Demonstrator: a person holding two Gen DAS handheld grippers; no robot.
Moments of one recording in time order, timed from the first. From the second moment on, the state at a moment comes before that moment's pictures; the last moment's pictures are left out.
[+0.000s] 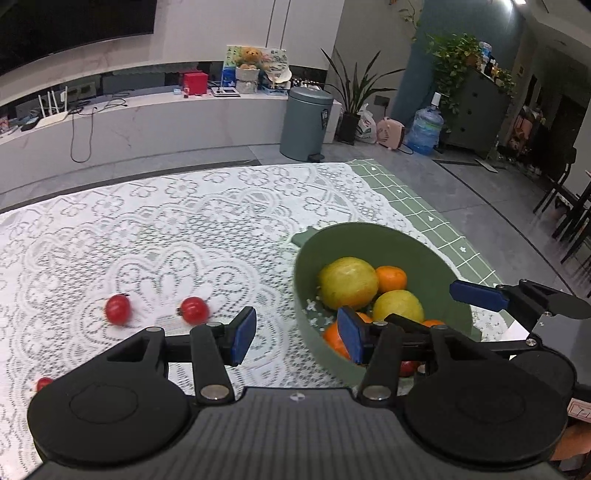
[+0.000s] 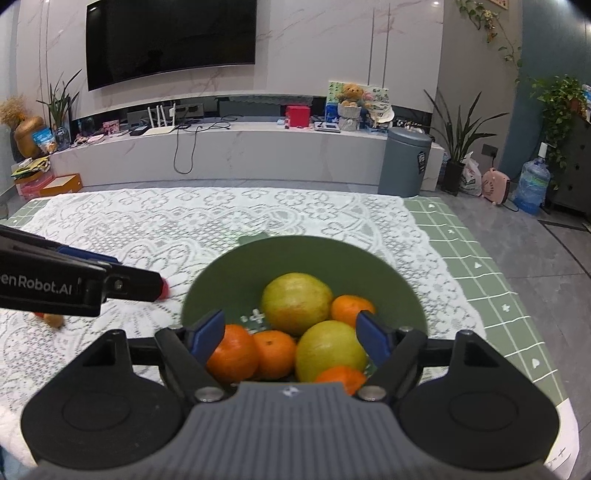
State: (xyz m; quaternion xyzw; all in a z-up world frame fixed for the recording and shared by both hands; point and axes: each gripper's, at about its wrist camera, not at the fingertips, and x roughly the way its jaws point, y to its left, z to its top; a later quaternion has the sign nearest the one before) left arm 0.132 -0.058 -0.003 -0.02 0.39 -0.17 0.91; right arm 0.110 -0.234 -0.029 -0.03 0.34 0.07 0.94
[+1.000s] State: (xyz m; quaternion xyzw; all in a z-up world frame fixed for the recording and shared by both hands) left arm 0.083 0.056 -0.032 -0.07 0.41 -0.07 0.91; right arm 0.079 -0.133 -0.059 -0.05 0.38 0.20 0.90
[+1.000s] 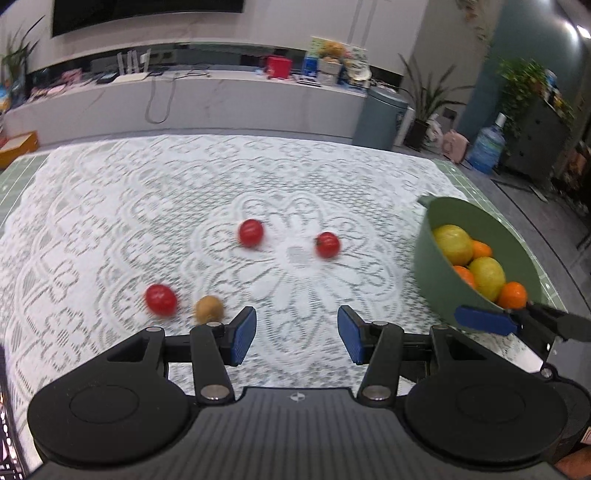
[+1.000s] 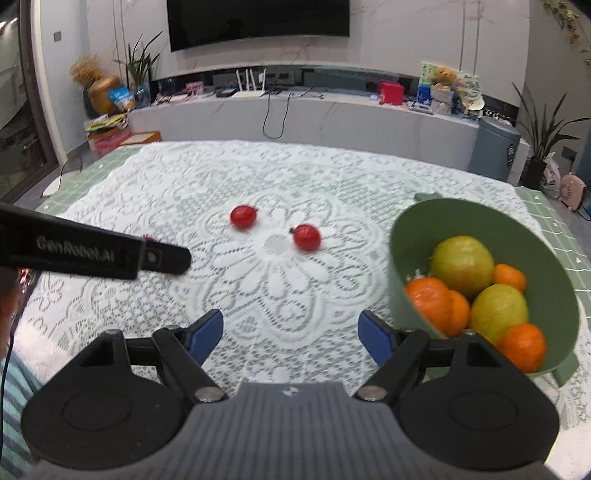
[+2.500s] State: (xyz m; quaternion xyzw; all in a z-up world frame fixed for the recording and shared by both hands) left arm 0.129 0.142 -0.088 -0.15 0.42 0.06 0.89; right arm 0.214 -0.080 -0.107 -0.08 0.38 0.17 0.91
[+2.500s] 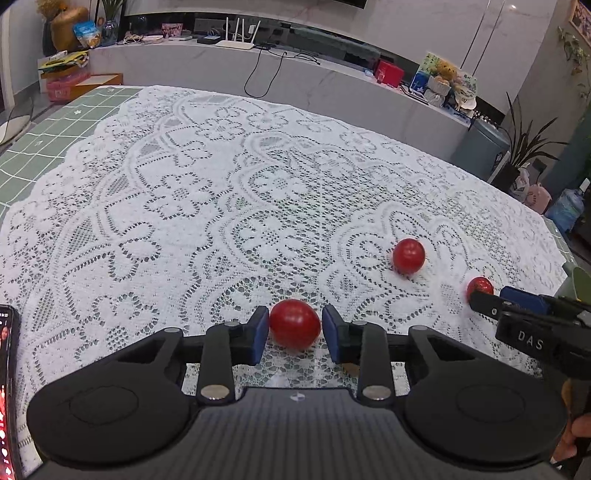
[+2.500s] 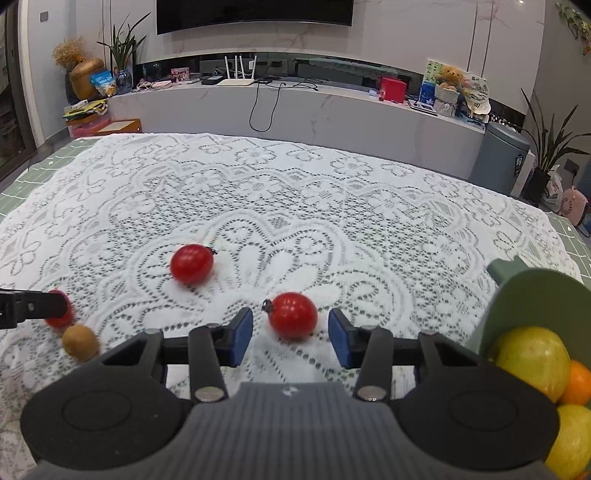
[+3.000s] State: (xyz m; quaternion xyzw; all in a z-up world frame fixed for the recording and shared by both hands) left arm 0.136 0.137 -0.089 -0.14 0.43 0.06 0.89; right arm 0.223 -0.078 -0.112 -0.08 0.39 0.17 0.90
